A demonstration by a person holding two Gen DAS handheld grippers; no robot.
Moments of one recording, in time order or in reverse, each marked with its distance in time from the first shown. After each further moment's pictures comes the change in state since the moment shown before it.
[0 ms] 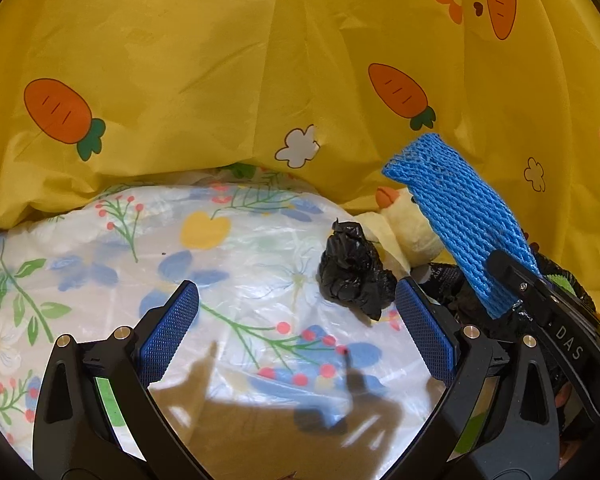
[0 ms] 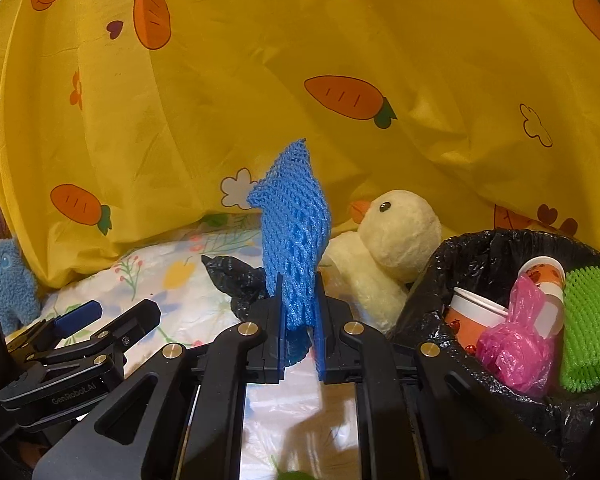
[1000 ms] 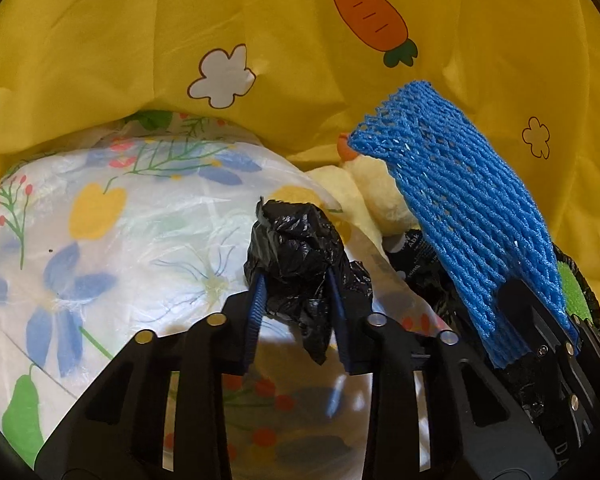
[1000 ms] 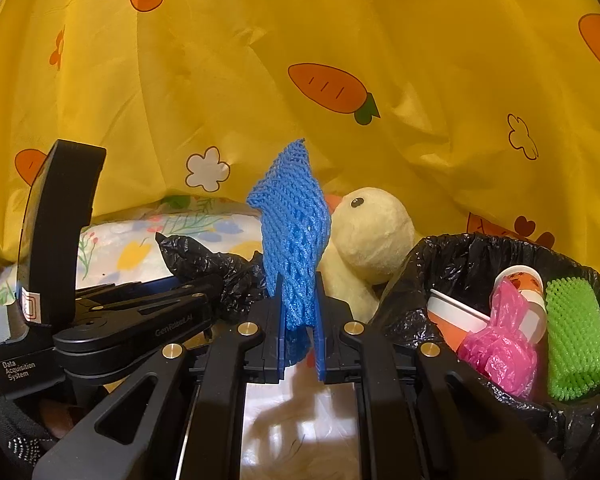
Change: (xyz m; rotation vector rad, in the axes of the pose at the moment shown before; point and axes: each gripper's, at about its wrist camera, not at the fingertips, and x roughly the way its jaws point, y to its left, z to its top) left arm 0.100 -0.032 0.004 0.022 0.214 -0.158; right arm 0.021 0.008 -0.013 -0.100 0.007 -0.126
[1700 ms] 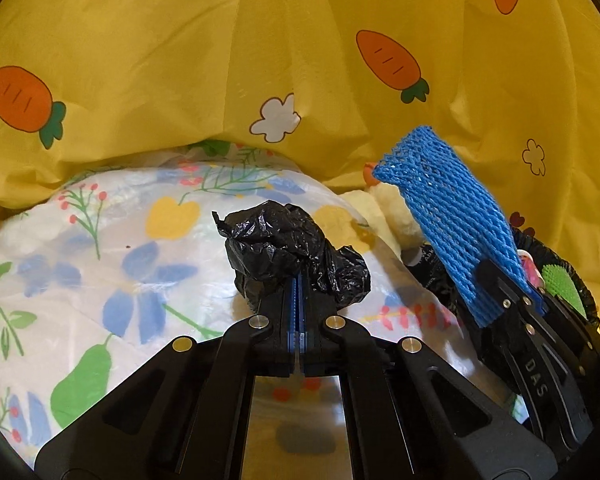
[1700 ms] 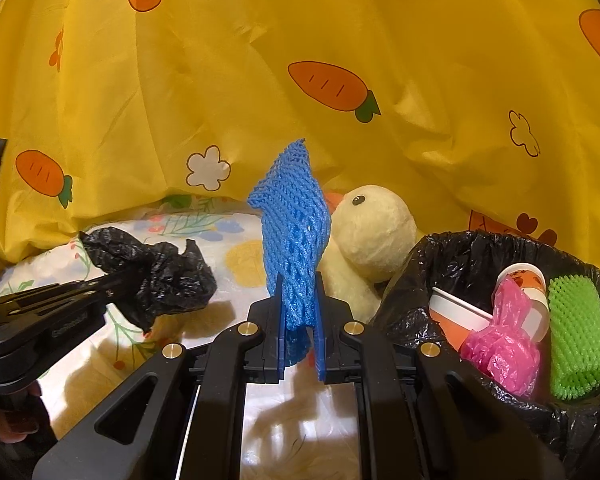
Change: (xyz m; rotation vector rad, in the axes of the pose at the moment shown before) left arm -0.078 0.017 -0.019 -0.003 -0.123 0.104; right arm -0.002 0.001 0.000 -0.002 -0.006 0.014
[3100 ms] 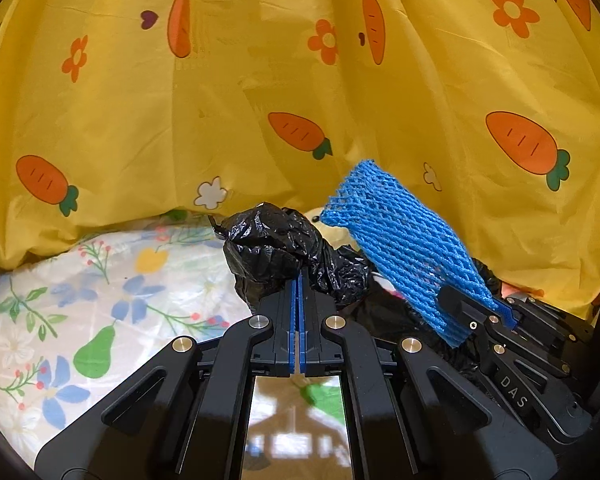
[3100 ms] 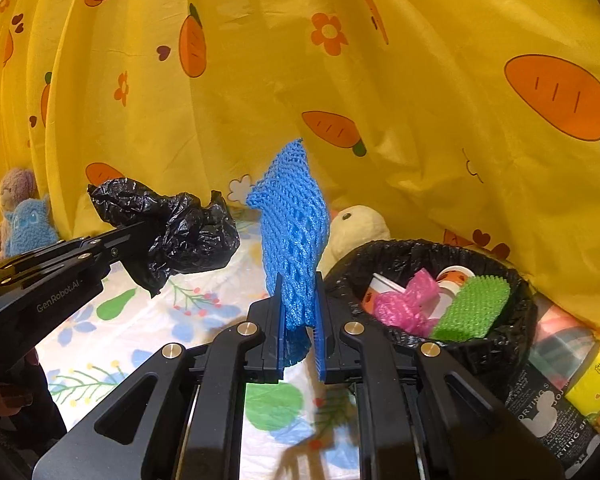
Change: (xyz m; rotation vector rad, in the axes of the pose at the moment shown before) left arm -0.137 -0.108 -0.023 0.113 -0.198 -0.061; right arm -0.142 -0.064 -0.002 -0.015 -0.044 0.088
